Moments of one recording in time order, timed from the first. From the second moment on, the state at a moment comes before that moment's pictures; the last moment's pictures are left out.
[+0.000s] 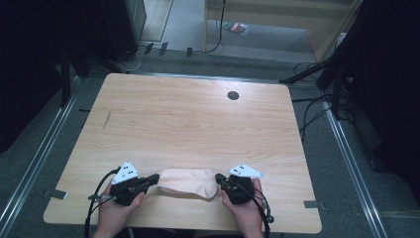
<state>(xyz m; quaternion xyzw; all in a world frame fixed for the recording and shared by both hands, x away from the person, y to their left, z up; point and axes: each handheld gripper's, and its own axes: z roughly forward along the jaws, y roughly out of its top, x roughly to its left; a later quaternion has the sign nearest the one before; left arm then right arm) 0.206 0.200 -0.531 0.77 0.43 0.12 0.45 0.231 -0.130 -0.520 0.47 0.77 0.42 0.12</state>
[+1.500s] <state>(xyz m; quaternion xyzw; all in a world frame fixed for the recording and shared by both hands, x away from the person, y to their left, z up) 0.209 0.175 -0.541 0.79 0.39 0.17 0.43 0.220 -0.099 -0.525 0.43 0.78 0.44 0.08</state>
